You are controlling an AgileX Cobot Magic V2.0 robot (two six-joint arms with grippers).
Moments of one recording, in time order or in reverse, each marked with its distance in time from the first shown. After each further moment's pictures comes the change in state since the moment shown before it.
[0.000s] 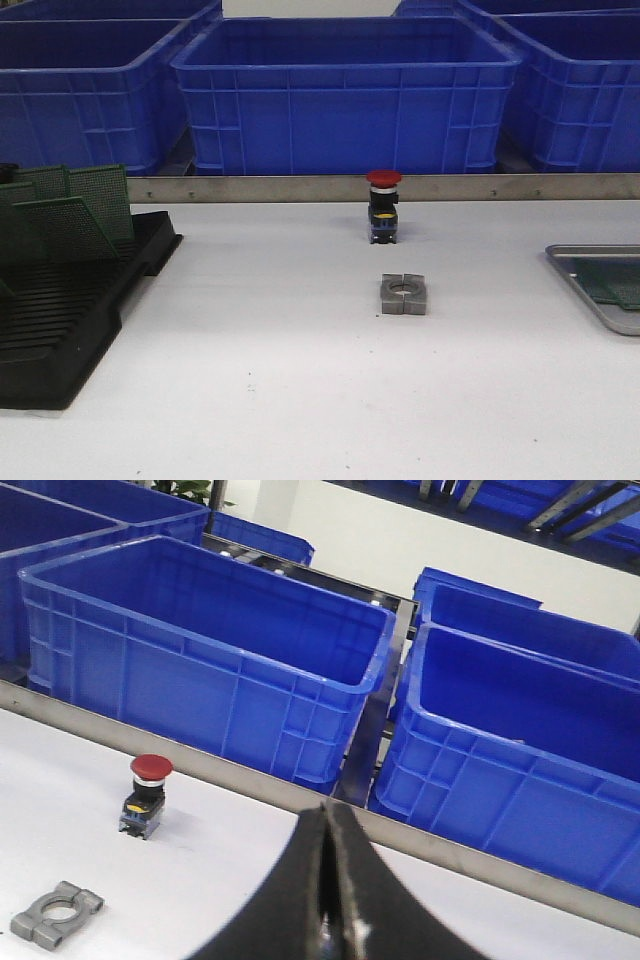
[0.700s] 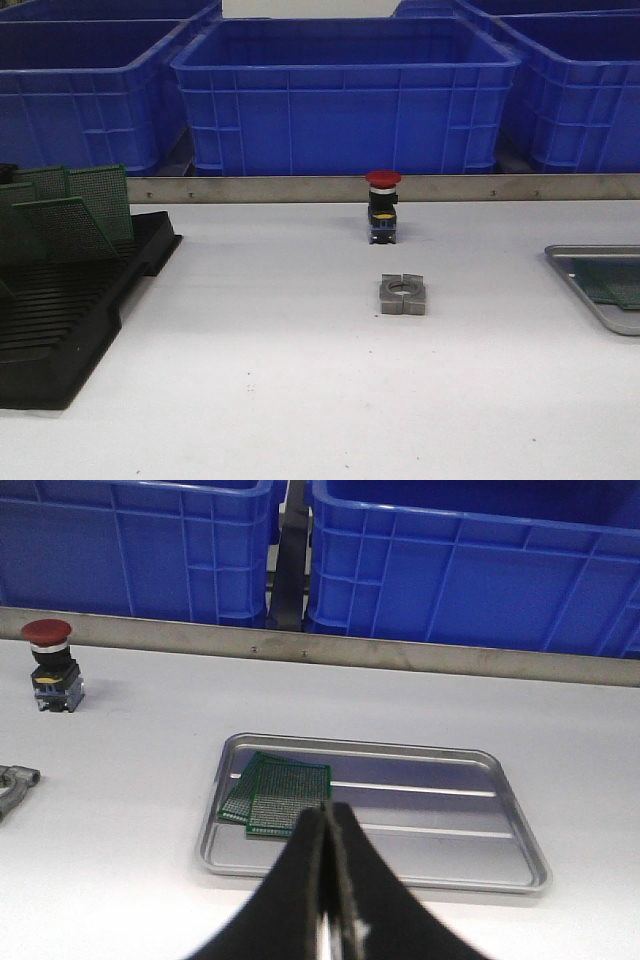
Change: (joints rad) left arm 0.000 0.000 0.000 0.000 0.000 0.000; right arm 0.007 -0.160 0.211 -1.854 -0.138 2.056
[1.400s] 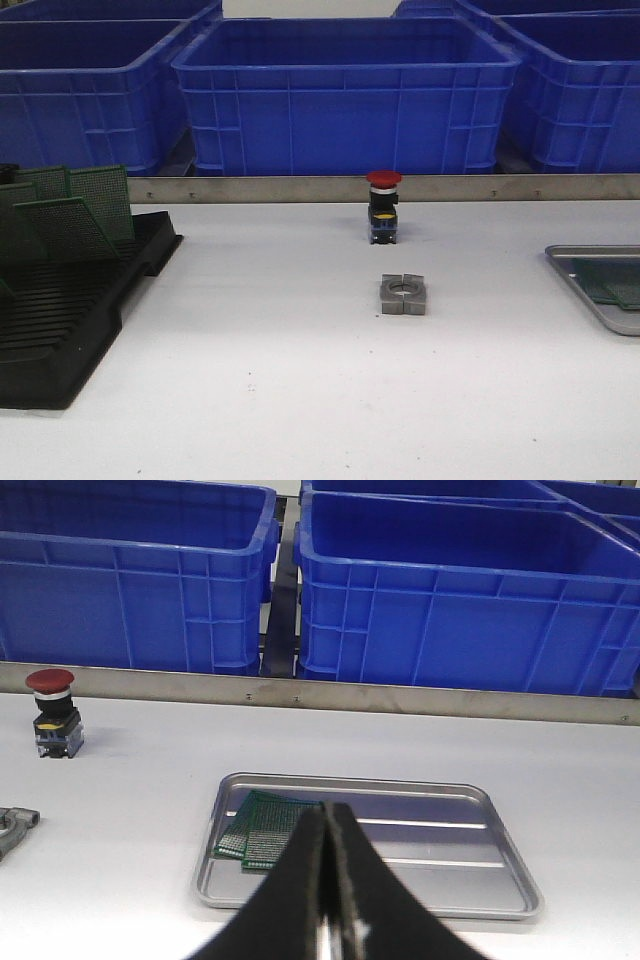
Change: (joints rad) left arm 0.000 0.000 0.000 0.000 -0.002 0.000; right arm 0.000 -0.175 0.035 -0.064 0.045 0.070
